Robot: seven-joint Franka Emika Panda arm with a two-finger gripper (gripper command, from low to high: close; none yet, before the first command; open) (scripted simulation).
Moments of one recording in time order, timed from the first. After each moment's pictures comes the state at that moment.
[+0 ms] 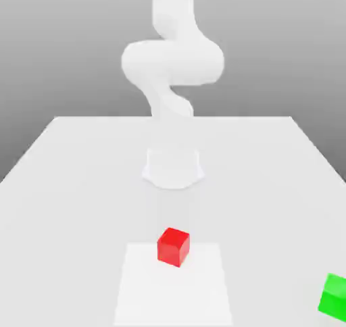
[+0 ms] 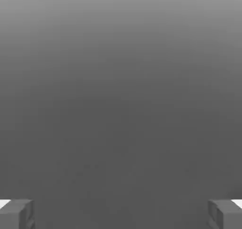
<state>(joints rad) -0.02 -0.74 0.02 -2.36 0.00 2.35 0.84</state>
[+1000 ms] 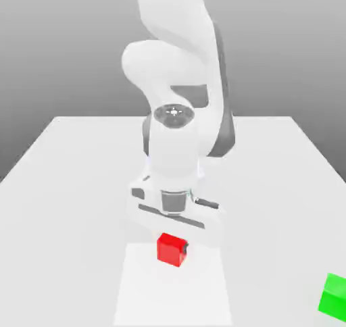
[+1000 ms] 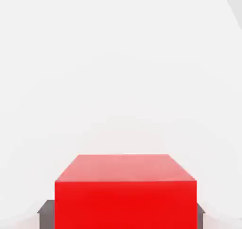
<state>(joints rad) -0.05 0.19 0.04 -2.88 -0.08 3.07 1.31</state>
